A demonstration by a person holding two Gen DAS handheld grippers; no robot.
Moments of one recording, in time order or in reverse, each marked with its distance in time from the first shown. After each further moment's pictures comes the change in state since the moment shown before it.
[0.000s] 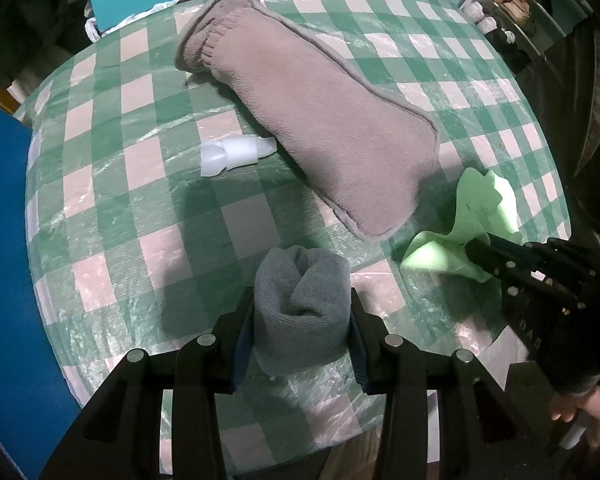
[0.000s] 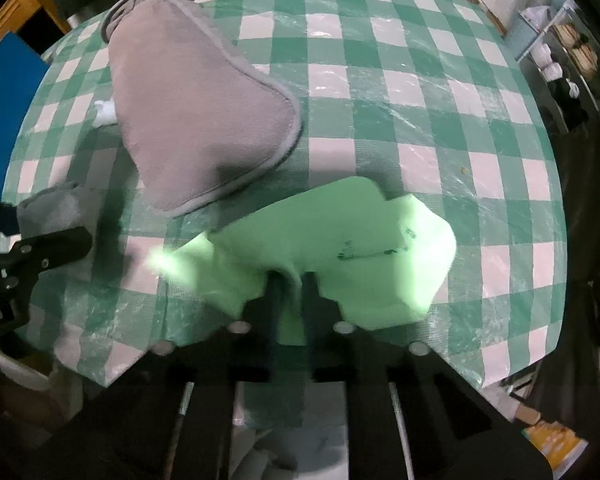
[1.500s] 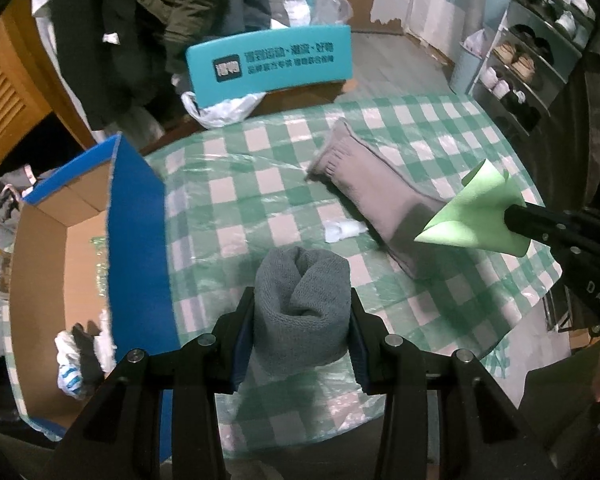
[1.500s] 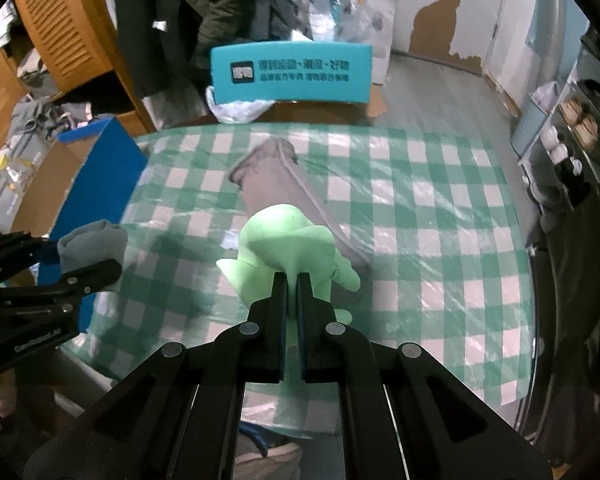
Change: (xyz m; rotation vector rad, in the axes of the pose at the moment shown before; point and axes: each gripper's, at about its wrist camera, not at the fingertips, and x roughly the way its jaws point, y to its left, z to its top) left arm -0.119 0.054 -0.031 -0.031 -0.287 0.147; right arm -0.132 0.060 0.032 -0.091 -0.321 0.100
